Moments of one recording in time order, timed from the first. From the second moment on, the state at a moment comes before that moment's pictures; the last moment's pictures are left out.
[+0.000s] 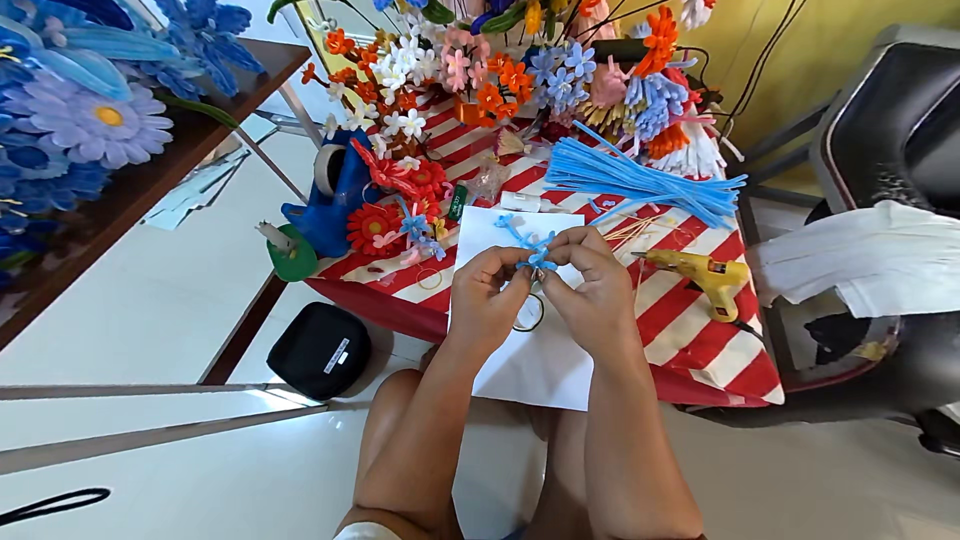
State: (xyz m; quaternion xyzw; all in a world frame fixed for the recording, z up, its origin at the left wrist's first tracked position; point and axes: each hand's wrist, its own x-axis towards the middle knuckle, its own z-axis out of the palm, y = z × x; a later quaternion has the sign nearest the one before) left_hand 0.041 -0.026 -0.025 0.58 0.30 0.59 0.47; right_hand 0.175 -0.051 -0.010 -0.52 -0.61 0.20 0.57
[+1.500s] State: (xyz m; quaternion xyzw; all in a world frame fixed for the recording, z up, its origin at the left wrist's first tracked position) left_hand 0.022 -0.016 -0.012 0.50 0.32 0.53 0.61; right_hand 0.195 -0.051 -0.005 -0.25 -0.45 0.40 0.76
